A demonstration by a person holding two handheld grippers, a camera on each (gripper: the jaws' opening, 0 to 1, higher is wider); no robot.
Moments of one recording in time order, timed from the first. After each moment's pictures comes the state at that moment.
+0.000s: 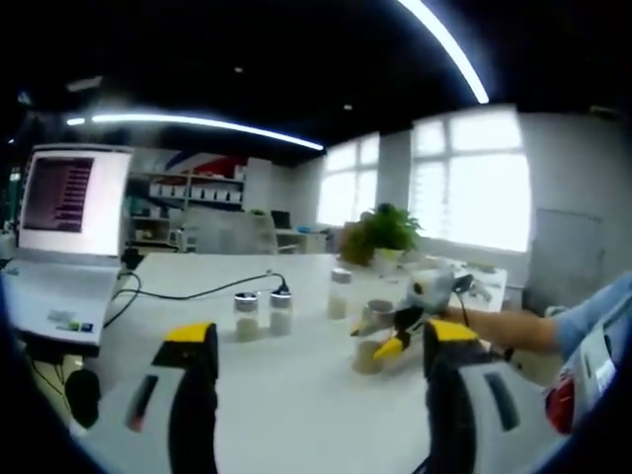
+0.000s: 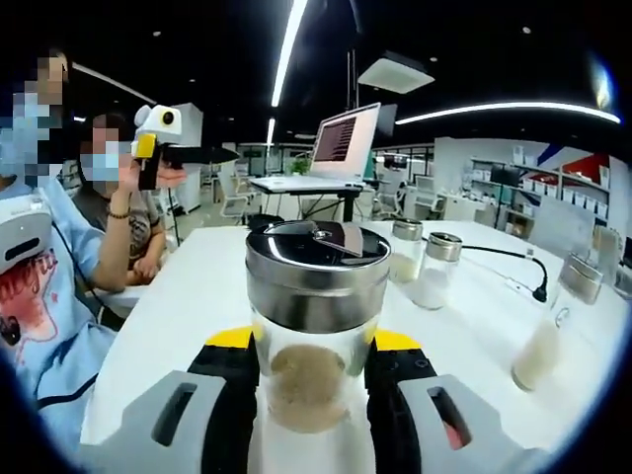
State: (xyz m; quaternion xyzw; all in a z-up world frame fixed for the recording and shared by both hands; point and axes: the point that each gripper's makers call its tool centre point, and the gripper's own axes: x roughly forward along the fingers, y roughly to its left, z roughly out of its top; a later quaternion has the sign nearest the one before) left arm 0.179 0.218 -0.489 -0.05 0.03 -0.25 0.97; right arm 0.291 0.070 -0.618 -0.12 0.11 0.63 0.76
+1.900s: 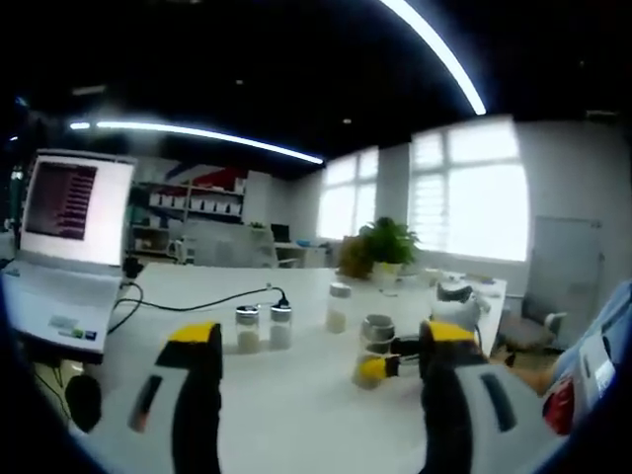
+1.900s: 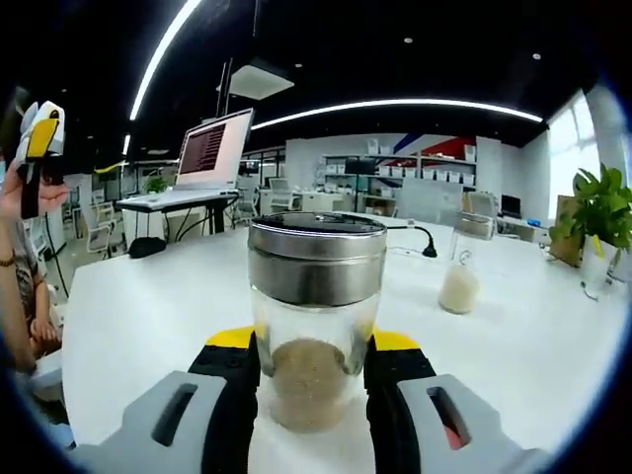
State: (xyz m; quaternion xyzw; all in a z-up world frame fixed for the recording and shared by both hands) left arm 0.176 0.221 -0.477 -0.06 0.00 -0.25 0.97; right arm 0.300 0.059 -0.621 -0.06 0.11 0.35 0.93
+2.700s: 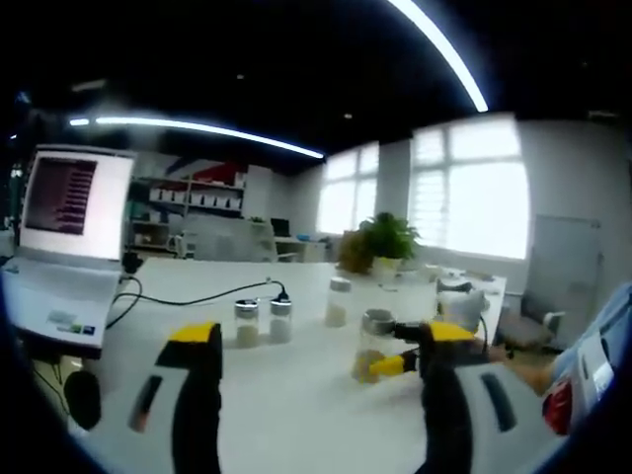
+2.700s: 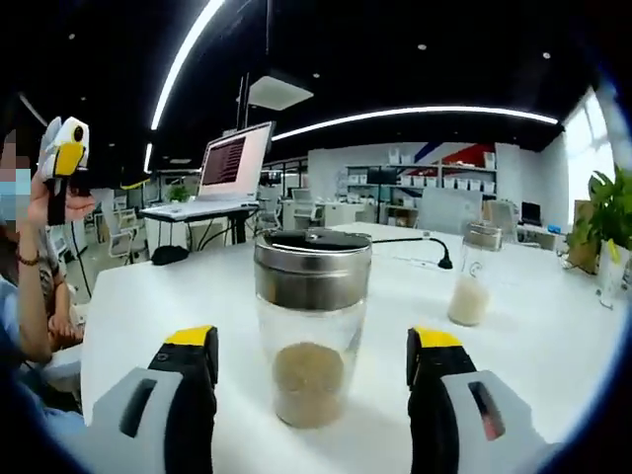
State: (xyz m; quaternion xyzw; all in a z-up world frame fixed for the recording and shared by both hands) left arm 0.174 0.220 -0.482 -0.06 0.02 -0.25 0.97; right arm 0.298 0.046 -0.604 -0.04 0.08 0.40 0.91
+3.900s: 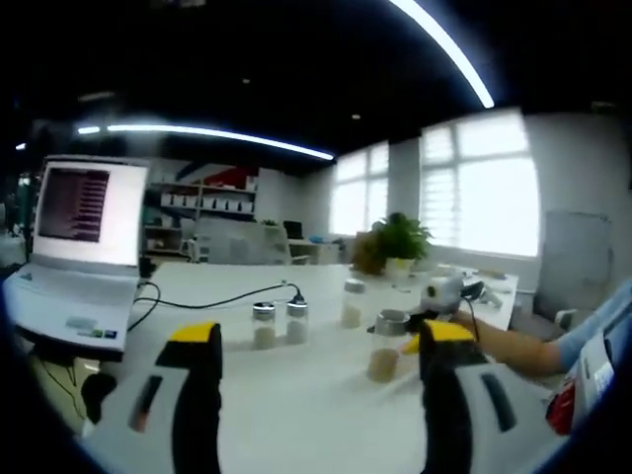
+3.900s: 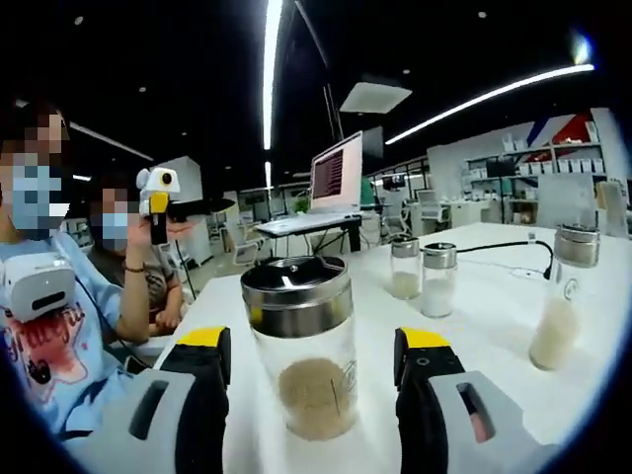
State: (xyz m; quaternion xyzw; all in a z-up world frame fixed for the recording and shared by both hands) left arm 0.171 0.241 -0.476 -0.05 0.01 -0.21 0.98; right arm 0.287 0.062 -0.595 0.01 0.09 0.67 0.74
